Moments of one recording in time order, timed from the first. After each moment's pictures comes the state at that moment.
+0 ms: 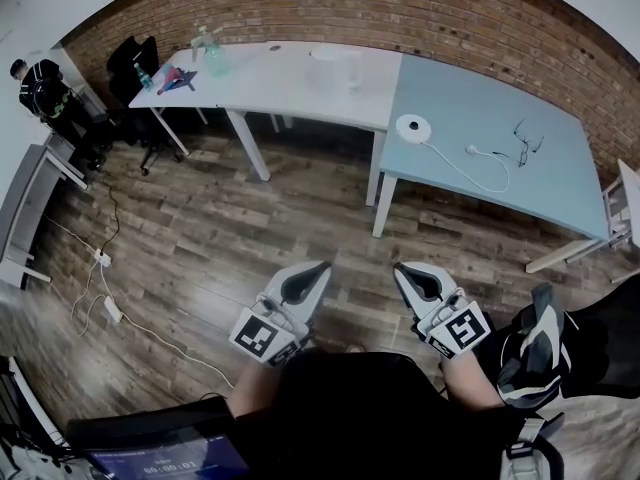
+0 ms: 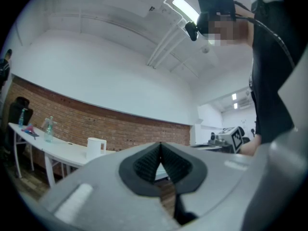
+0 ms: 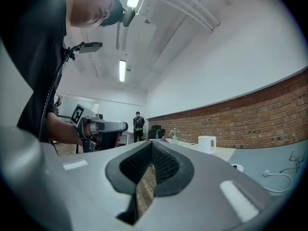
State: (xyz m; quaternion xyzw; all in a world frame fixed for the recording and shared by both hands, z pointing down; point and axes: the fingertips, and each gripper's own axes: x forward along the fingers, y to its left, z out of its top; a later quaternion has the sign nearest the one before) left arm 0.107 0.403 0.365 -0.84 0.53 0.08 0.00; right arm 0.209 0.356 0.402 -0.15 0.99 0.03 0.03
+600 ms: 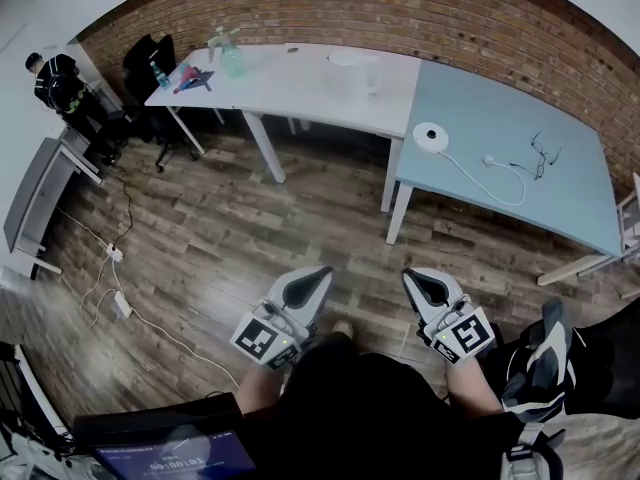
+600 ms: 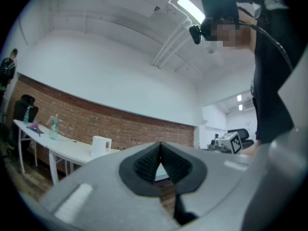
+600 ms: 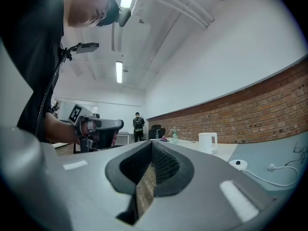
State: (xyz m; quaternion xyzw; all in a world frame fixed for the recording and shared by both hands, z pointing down) left arm 0.085 0.399 0.371 -0.83 0.55 0.08 -0.02; right arm 0.200 0.337 0.414 -0.15 0.99 0.00 0.03
